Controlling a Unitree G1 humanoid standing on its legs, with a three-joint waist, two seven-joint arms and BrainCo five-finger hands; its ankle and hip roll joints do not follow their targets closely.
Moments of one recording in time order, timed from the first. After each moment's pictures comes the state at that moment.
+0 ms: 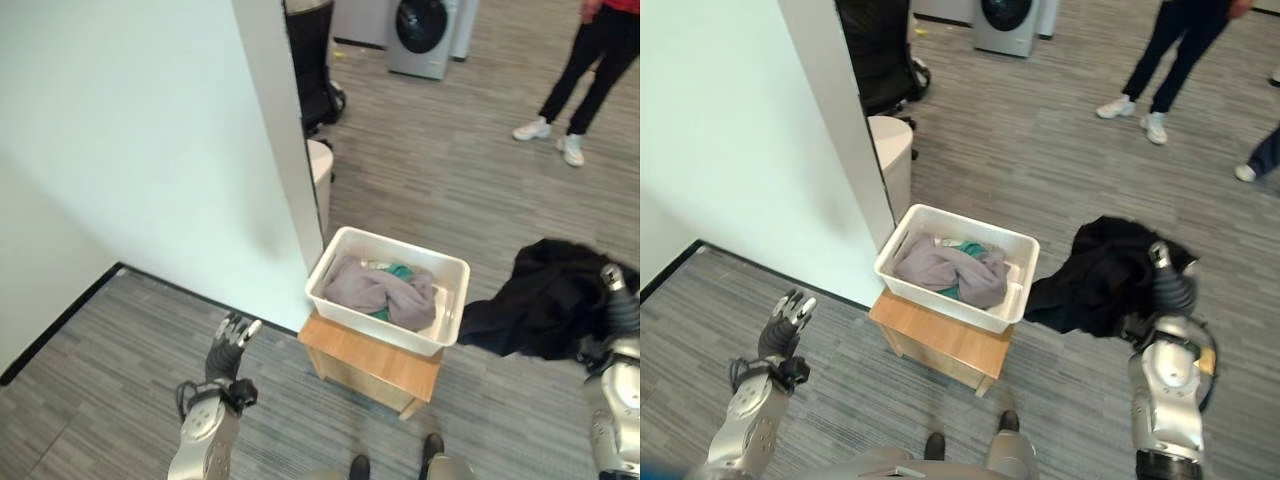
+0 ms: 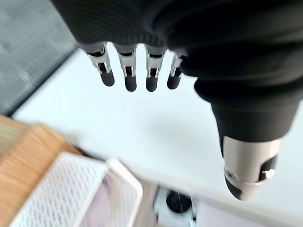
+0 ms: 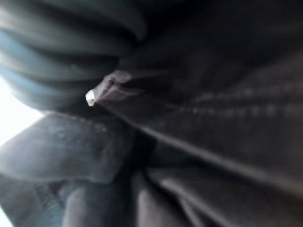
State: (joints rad) left arm 0.25 0.25 0.07 0.17 -0.50 -0.08 0.11; right arm 0.01 -0.40 -0.36 -0.11 0.31 -0.10 -0.24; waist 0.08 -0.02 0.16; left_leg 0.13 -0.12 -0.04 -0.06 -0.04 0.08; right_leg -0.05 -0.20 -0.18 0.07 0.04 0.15
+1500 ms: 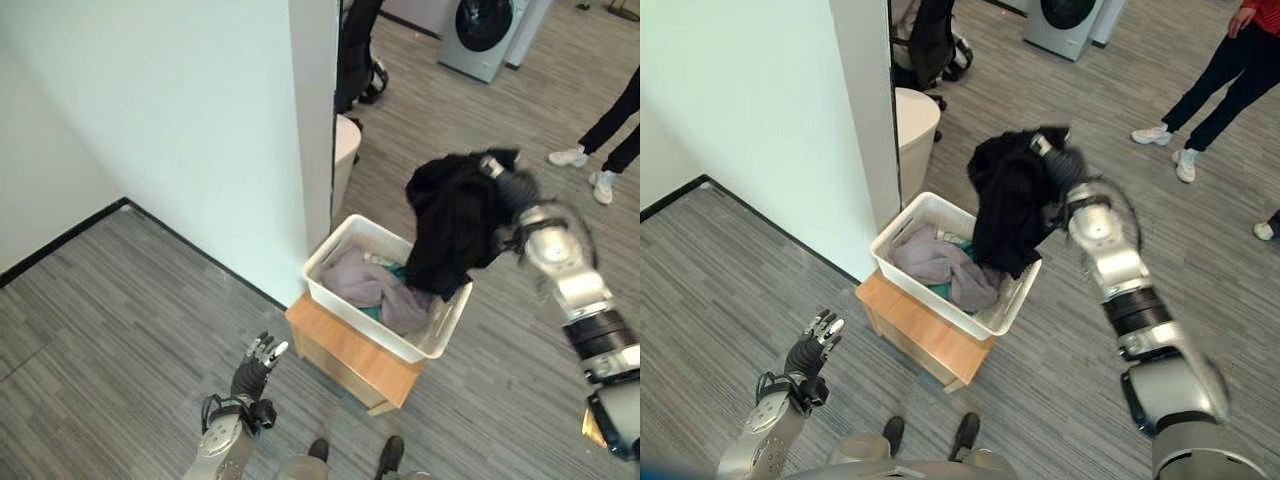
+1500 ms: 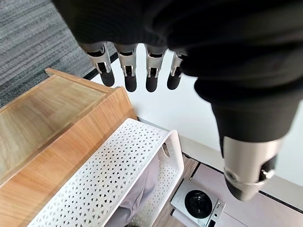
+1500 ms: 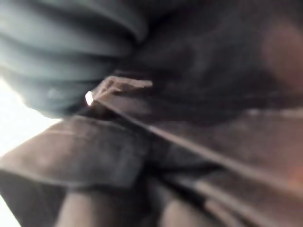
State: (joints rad) left arm 0.23 0.32 -0.13 0.17 -0.59 -0.04 0.08; right arm -0.60 -0.47 0.29 0.43 0.48 0.00 -0.14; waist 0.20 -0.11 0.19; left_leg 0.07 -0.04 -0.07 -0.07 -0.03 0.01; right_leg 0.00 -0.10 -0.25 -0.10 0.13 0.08
